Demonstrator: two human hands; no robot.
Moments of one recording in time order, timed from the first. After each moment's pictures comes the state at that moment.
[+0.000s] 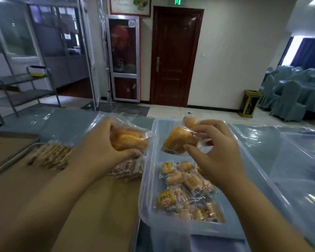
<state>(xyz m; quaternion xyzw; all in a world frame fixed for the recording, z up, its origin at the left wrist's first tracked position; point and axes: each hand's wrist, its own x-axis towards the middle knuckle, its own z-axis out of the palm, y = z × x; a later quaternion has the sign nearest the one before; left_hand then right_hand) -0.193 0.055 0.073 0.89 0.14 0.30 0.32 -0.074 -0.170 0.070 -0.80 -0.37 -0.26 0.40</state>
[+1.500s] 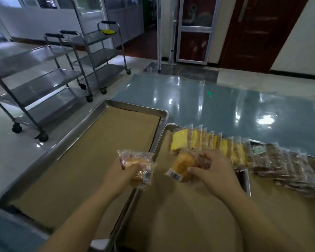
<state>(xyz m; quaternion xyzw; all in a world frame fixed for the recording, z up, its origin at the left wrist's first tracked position) -0.404 0.619 -0.125 0.68 0.40 0.16 0.59 -0.228 0.426 -0.096 -0.84 -0.33 0.12 0.41</state>
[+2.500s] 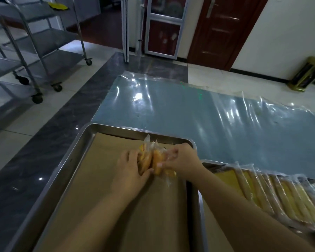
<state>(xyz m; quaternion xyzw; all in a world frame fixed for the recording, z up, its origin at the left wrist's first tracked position) -0.265 0.894 -0.217 0.89 0.24 0.16 0.36 -0.145 0.764 -0.155 -0.89 -0.26 0.20 0.32</state>
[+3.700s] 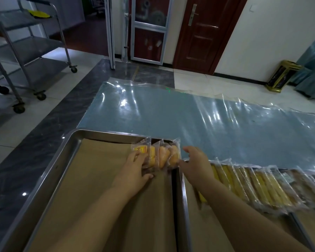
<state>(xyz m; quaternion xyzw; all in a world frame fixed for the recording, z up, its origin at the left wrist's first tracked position) -0.239 0.870 -0.210 0.93 0.14 0.07 0.33 -0.143 0.694 -0.157 -0.94 -0.18 0.02 0.29</state>
